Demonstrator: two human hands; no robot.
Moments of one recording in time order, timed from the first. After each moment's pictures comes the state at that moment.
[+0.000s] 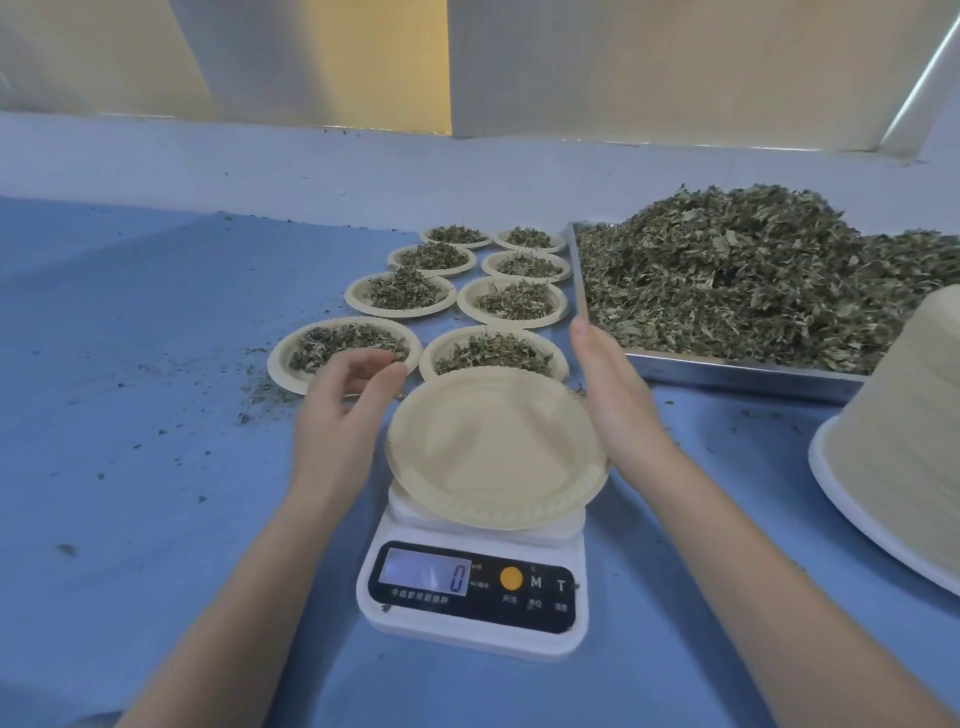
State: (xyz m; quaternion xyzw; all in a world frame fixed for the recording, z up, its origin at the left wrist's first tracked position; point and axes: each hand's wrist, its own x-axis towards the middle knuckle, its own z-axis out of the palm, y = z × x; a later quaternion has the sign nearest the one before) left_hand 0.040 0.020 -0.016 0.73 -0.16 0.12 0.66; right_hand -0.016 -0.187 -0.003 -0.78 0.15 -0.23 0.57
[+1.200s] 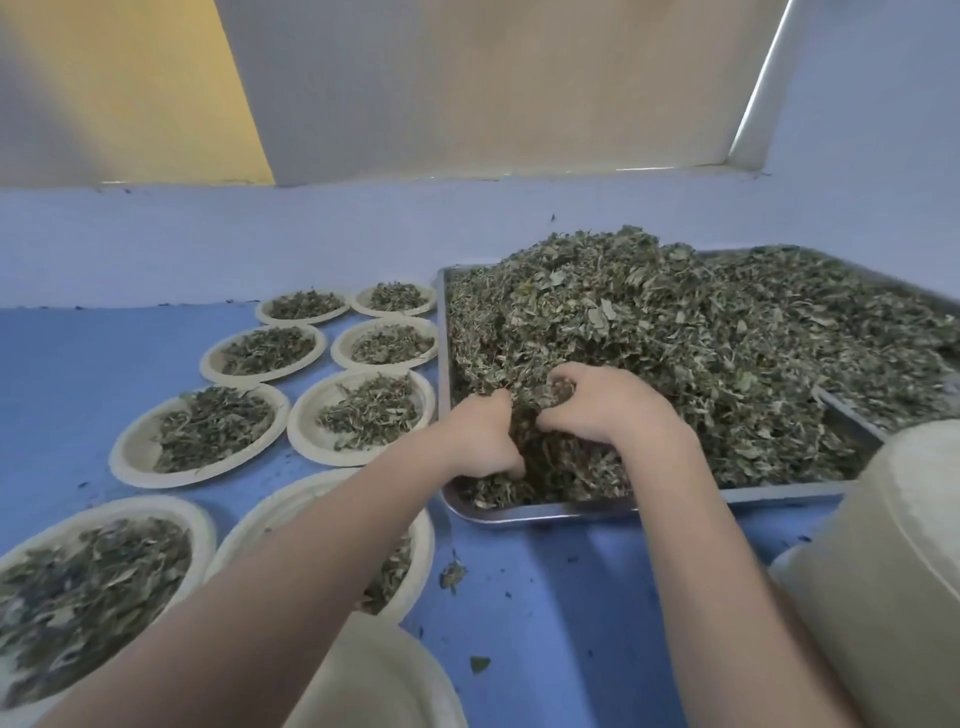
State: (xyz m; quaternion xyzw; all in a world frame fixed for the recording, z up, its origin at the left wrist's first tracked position) left_hand 0.156 -0.264 0.034 0.88 -0.44 -0.16 0.11; right_hand 0.067 -0.371 0.056 -0.92 0.35 0.00 0.19
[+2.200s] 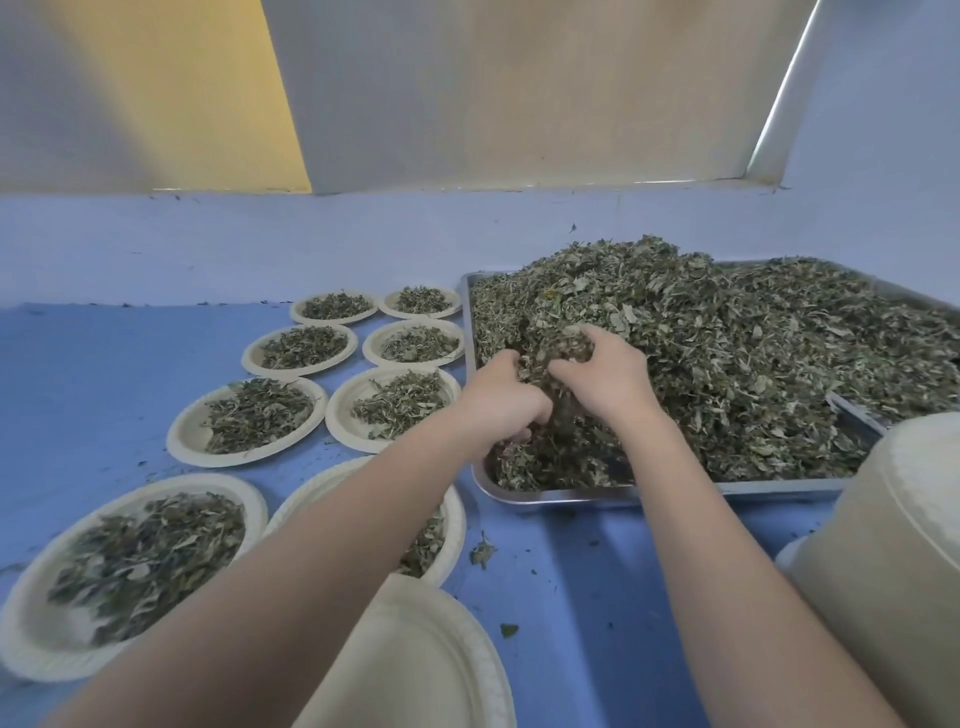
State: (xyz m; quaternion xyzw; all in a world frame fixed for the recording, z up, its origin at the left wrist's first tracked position) left_hand 0.129 -0.238 0.068 0.78 -0.28 -0.27 0.49; right_hand 0.082 -0.361 0.054 -0.85 0.28 -0.26 0.36
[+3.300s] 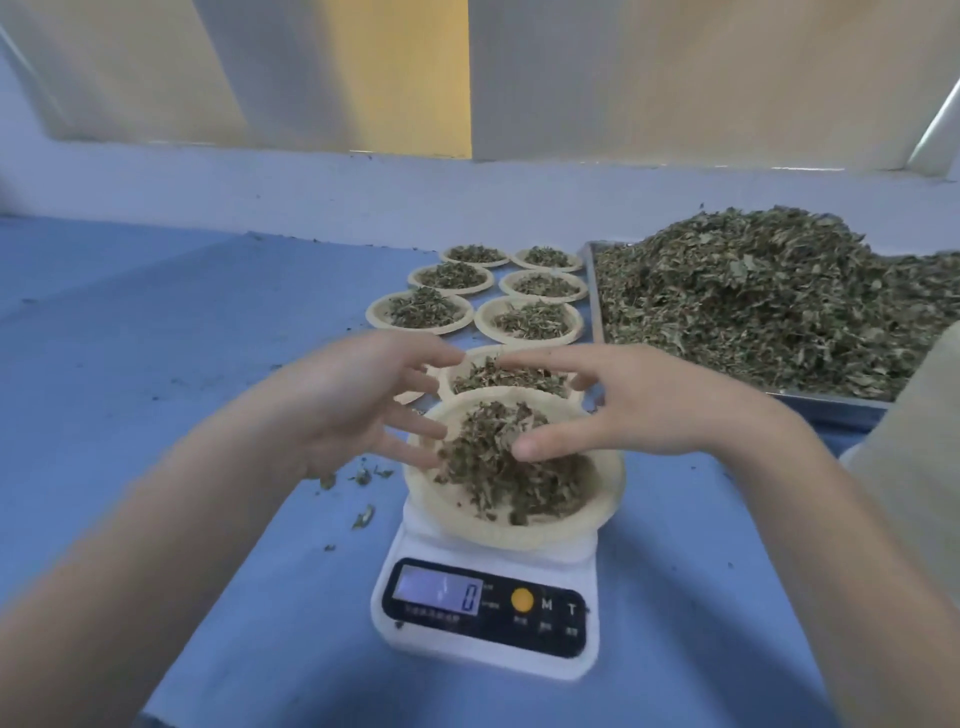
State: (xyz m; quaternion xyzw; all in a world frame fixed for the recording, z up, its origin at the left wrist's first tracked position) left_hand 0.018 0.026 0.080 0.74 -0.10 -0.27 0.61; right_hand -0.047 -0.181 0.081 -0.97 -0.08 0.02 0.24
